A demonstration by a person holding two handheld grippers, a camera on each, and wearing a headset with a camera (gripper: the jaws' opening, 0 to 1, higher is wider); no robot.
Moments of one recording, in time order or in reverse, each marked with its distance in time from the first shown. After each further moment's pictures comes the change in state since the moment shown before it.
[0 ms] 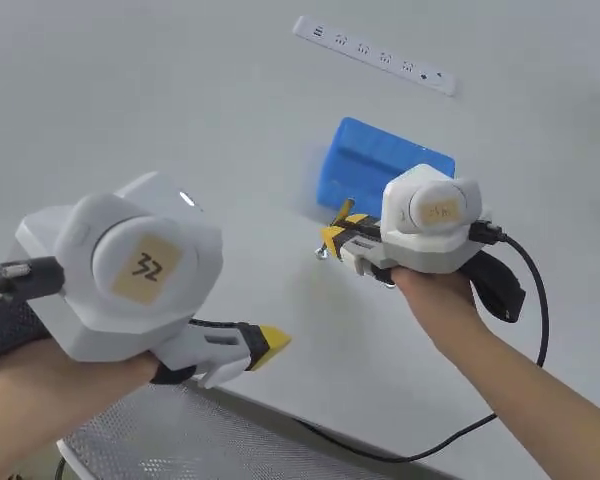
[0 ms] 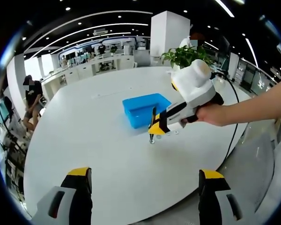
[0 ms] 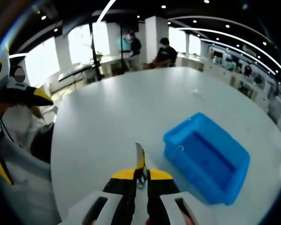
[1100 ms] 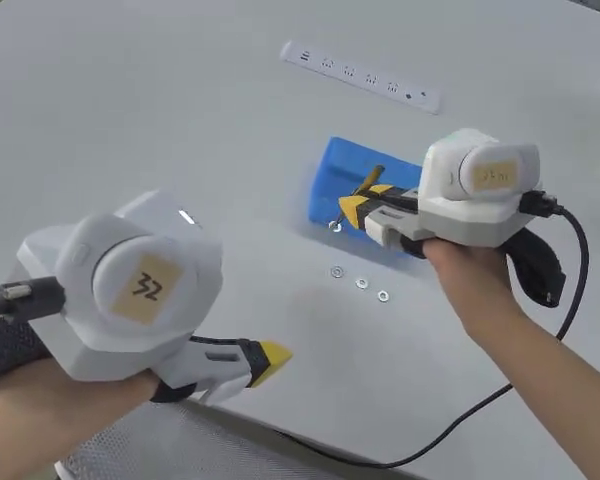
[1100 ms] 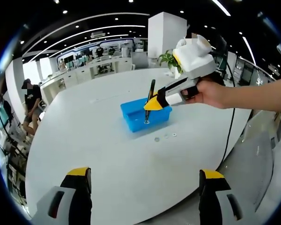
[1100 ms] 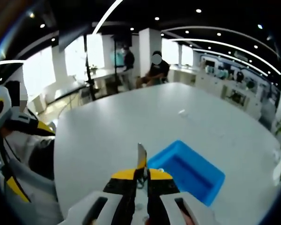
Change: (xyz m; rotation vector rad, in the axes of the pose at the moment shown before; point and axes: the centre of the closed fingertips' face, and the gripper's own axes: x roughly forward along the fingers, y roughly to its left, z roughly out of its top) left arm -0.004 -0.005 0.008 0.028 -0.018 -0.001; right arm -0.049 -0.021 0.058 0.020 -0.124 -0.058
